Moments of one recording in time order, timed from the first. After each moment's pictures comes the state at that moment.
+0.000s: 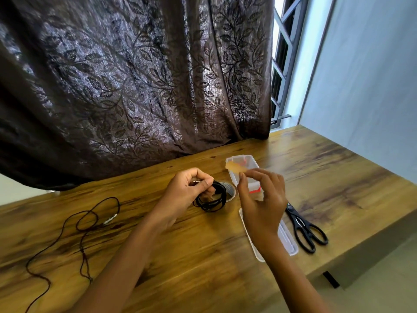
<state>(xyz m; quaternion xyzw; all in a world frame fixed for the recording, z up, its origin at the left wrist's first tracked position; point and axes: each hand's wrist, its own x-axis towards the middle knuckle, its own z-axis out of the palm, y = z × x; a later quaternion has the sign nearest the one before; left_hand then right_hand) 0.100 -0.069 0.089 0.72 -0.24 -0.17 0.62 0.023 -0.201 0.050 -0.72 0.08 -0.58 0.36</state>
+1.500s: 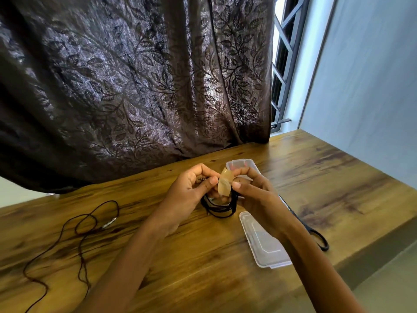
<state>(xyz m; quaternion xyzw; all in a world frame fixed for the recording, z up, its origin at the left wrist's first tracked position) 0.076 -0.071 0.118 0.69 -0.30 -0.15 0.64 0.017 -0.228 0.085 -0.56 -0.06 -0.06 0.82</state>
